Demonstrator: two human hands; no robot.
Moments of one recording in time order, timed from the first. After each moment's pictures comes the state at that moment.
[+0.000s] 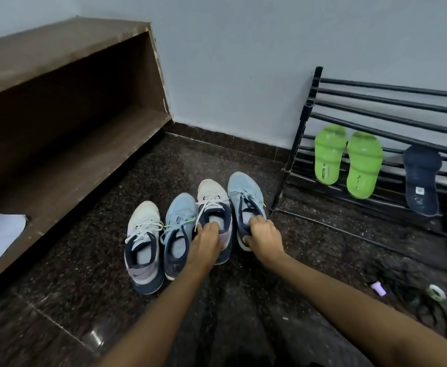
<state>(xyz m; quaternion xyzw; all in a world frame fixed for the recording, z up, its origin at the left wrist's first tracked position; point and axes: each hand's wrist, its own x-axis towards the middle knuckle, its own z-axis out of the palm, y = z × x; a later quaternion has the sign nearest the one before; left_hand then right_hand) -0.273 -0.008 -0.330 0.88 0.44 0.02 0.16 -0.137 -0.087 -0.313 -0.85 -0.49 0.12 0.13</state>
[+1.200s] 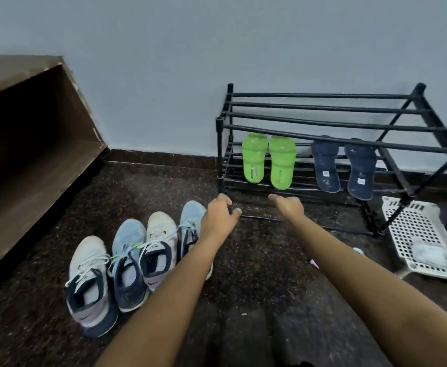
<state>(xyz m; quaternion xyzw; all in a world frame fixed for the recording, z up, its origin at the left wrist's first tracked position) -0.131 -0.073 -0.247 0.87 0.35 0.13 0.34 0.014 -0.188 -0.257 -0.82 0.02 0.24 0.52</state>
